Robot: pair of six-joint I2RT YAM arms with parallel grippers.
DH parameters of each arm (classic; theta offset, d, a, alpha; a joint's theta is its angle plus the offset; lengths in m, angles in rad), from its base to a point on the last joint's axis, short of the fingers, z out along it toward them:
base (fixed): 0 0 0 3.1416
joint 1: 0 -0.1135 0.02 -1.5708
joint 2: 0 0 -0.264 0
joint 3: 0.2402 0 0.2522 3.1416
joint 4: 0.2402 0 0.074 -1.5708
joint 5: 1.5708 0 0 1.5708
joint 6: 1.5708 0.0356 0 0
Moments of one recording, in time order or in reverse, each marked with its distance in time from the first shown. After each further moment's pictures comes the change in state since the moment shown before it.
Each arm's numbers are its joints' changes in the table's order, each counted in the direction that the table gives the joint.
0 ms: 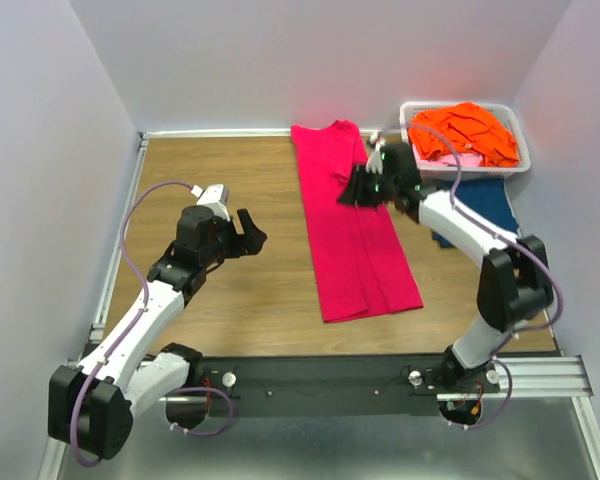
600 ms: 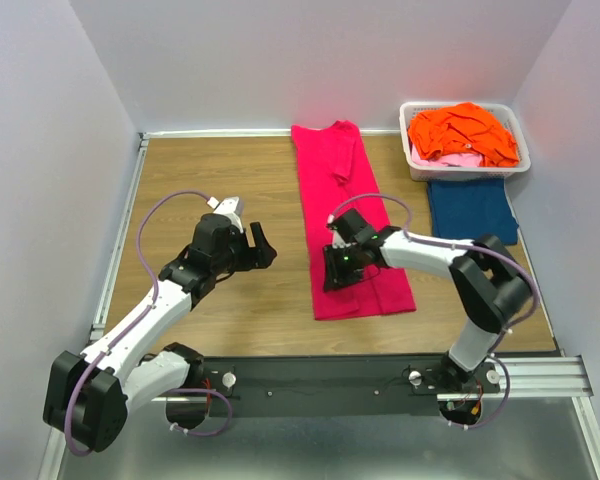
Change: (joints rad) left arm 0.125 -0.050 -0.037 0.031 -0.029 -0.070; right arm -0.293 0.055 -0.443 0.153 0.048 0.081
